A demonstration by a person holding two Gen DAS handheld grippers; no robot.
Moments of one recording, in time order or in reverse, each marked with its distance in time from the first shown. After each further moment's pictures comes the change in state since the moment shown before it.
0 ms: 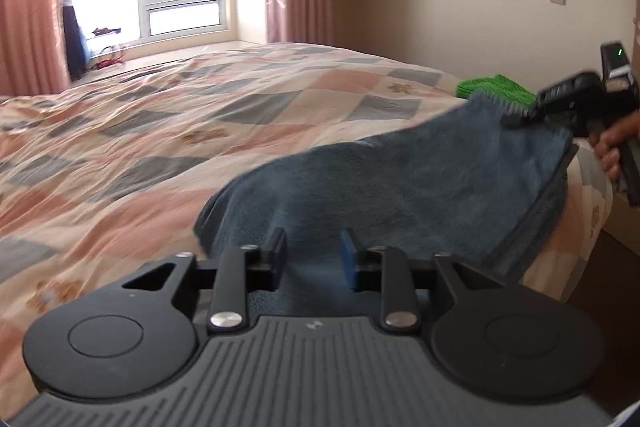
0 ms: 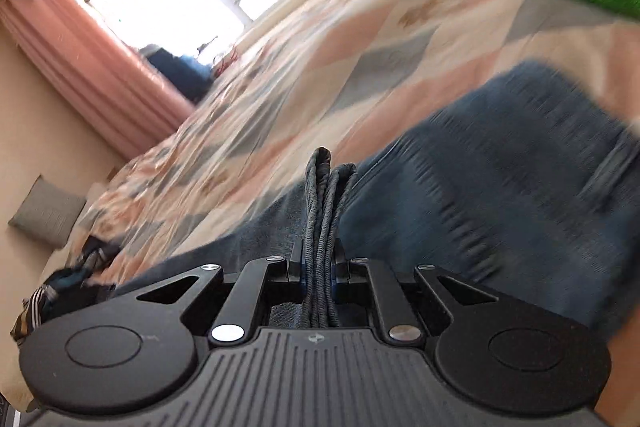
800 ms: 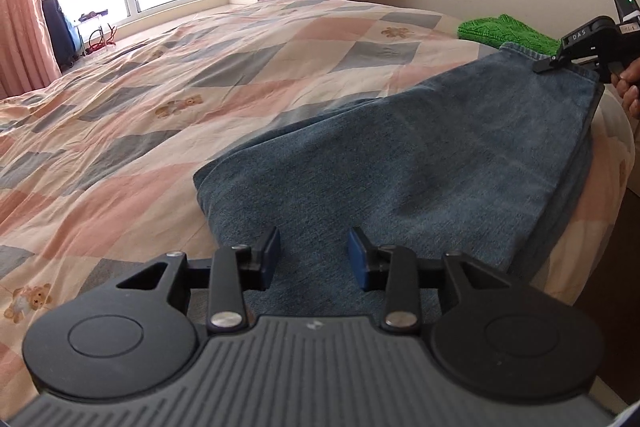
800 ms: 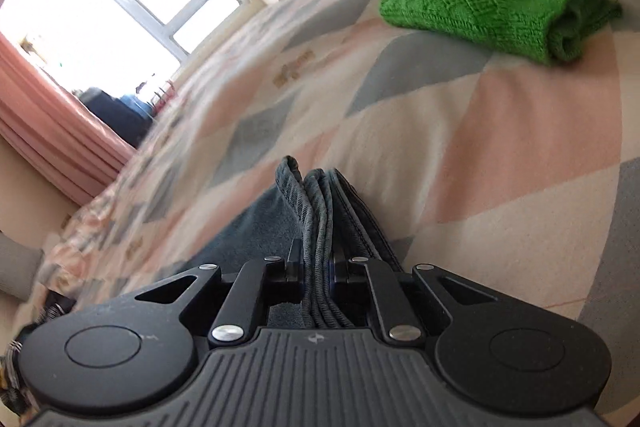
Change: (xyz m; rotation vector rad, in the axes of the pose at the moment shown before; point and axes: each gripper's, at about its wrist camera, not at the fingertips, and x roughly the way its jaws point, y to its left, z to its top) left arm 0.054 -0.032 -0.002 0.080 0.136 0.058; right arm -0.013 -0.115 0.062 0.102 -0.018 -0.120
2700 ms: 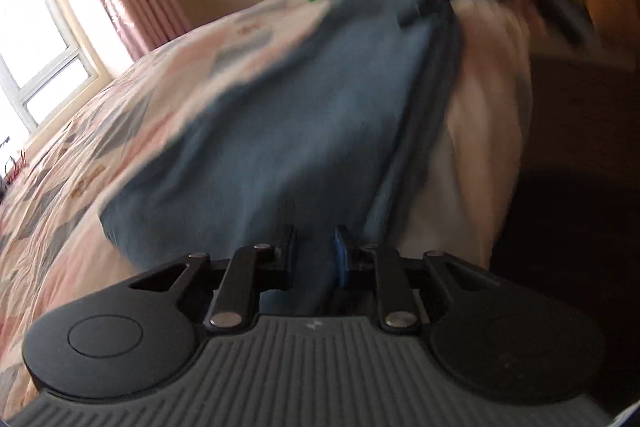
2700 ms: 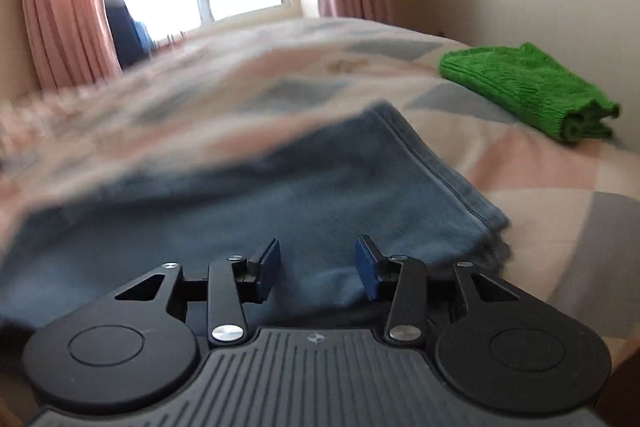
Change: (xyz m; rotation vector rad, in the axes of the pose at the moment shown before) left arm -0.004 -0.047 -0.064 0.491 -0.068 -0.196; right arm -0.017 0.078 -0.120 -0.500 -0.101 -0.262
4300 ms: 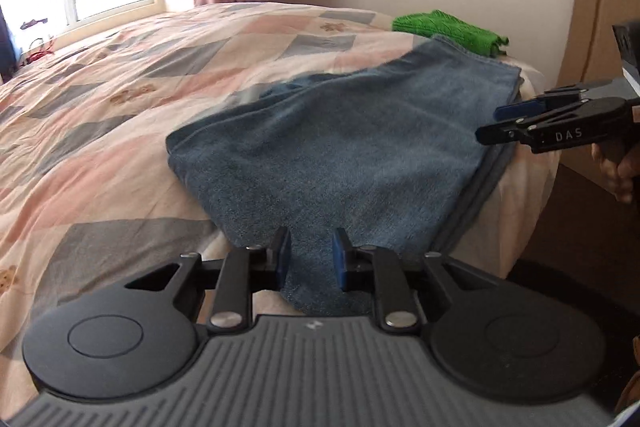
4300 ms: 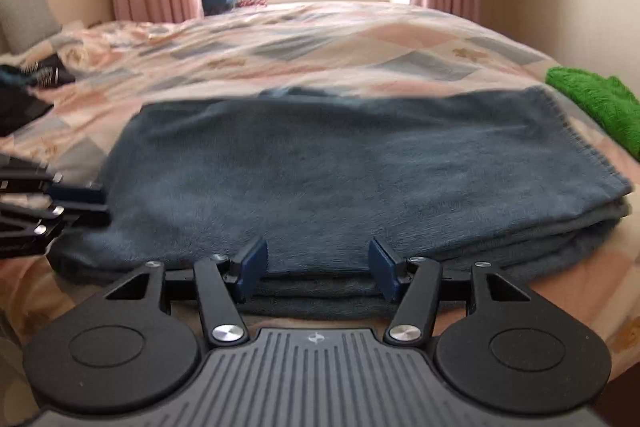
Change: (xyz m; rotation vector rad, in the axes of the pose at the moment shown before) left arm -0.030 0.066 -0.010 -0.435 -0.019 -0.013; right arm -0.050 0.124 -0.038 -0.184 0.026 0.132
